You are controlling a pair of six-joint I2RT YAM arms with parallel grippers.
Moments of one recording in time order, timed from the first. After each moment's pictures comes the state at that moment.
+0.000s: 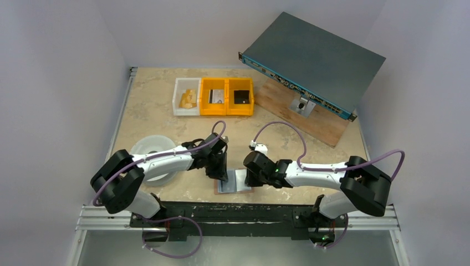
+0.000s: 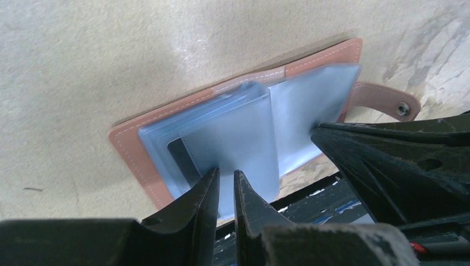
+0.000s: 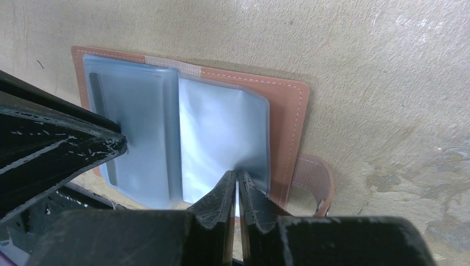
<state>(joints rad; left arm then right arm) -0.82 1.46 0.75 -0.42 0.16 -0.78 1.07 1.41 0.63 -0.21 0.16 0.97</state>
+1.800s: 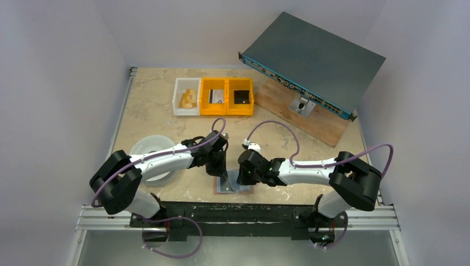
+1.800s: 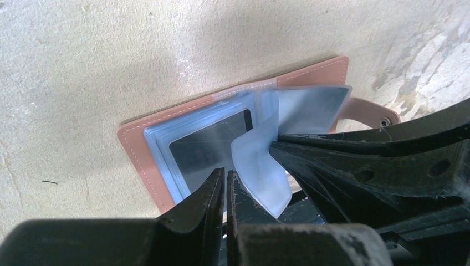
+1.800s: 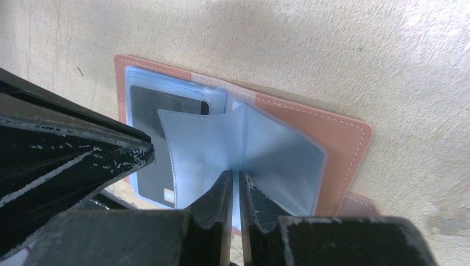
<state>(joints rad) -0.82 1.45 0.80 -0.46 0.14 -0.78 1.08 1.50 0.68 -0.12 0.13 0.96</state>
